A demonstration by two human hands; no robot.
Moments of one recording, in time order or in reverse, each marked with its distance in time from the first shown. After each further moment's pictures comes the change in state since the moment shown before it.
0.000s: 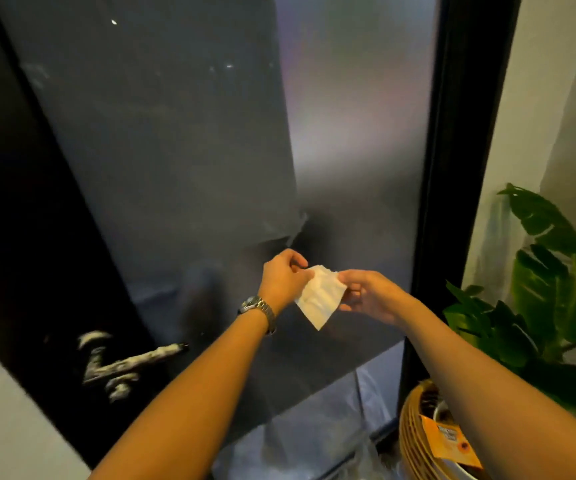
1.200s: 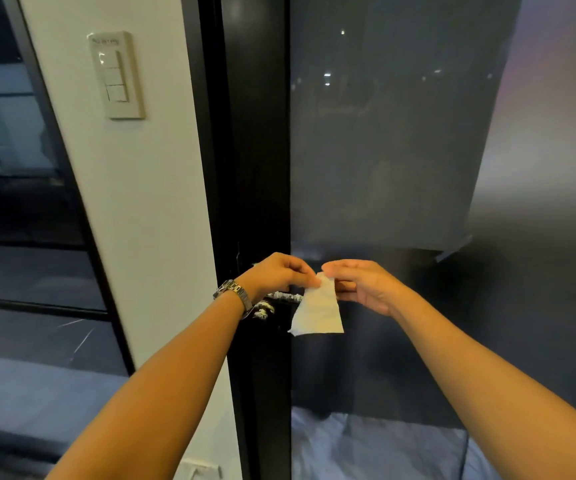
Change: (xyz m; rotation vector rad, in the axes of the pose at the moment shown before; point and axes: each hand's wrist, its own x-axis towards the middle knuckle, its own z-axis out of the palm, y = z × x) left_hand -0.131 -0.043 -0.167 -0.027 0.088 -0.285; right_hand 0.007 -0.022 0.187 -0.134 -0.639 -0.025
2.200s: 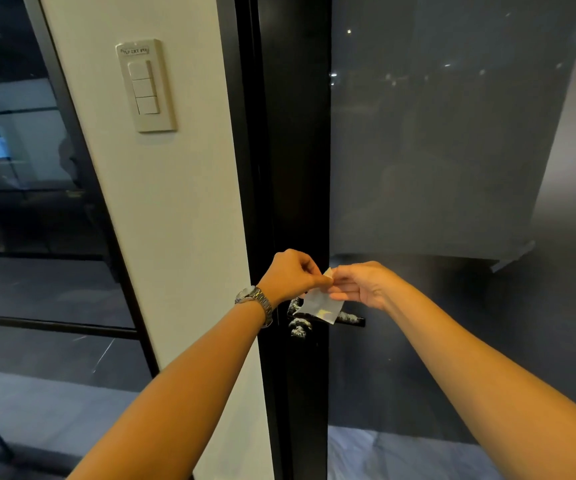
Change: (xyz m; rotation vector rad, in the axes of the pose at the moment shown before) left_hand 0.017 -0.027 -0.051 0.265 0.275 0.115; right_hand 0.064 -0.011 0.064 0.015 0.189 0.142
